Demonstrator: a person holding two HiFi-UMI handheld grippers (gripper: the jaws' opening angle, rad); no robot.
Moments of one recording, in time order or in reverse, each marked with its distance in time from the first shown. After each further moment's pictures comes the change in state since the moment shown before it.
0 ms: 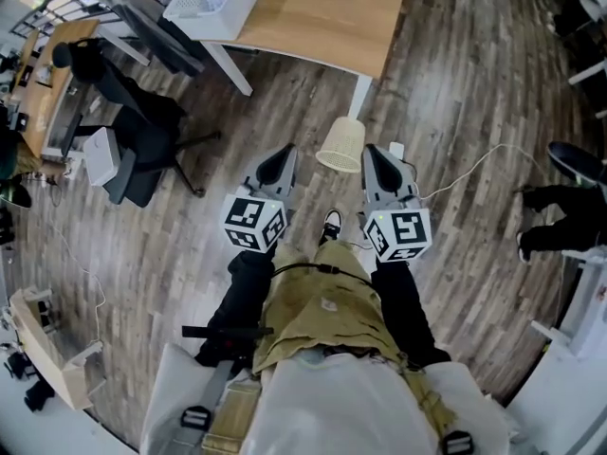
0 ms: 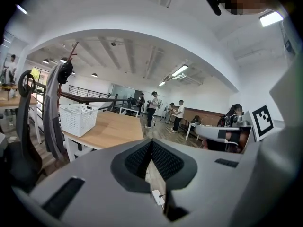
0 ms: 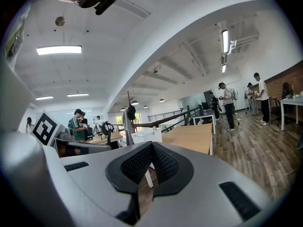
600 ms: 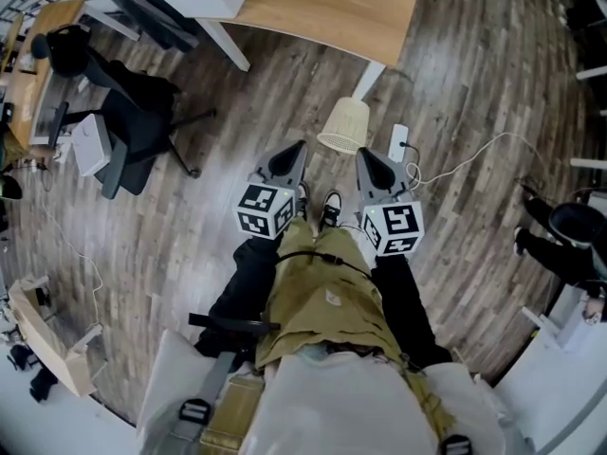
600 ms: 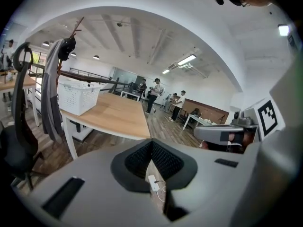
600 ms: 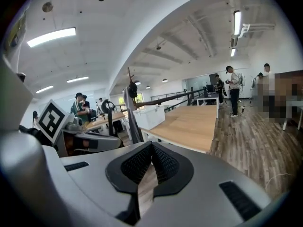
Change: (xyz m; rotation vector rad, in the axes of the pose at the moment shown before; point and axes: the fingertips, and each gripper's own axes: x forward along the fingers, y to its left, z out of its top) left arm 0.045 0.050 -0.071 -0.097 0.177 -0.023; right arm 0.056 0.007 -0.084 -0.010 0.258 0.030
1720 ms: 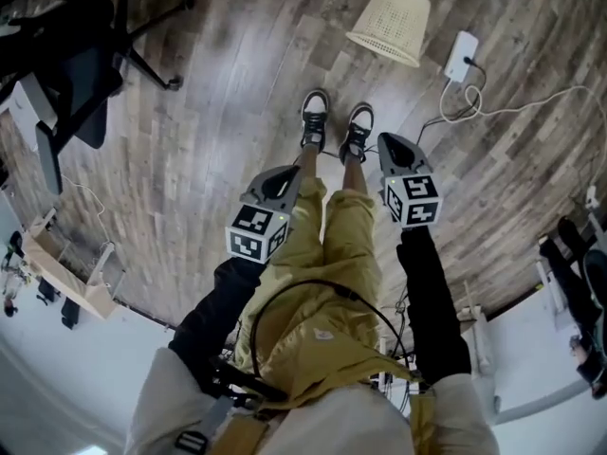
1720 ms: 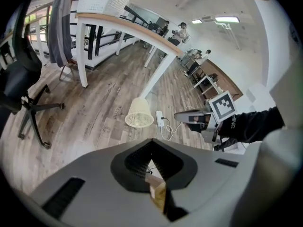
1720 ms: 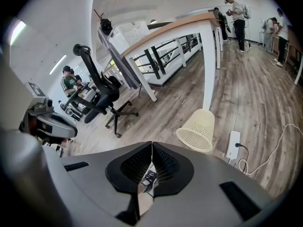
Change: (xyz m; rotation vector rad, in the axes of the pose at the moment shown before) left arm 0.026 0.104 -0.368 -0.264 0.675 0.035; right arm 0.124 -0.057 -0.431 0.223 0.657 0.096
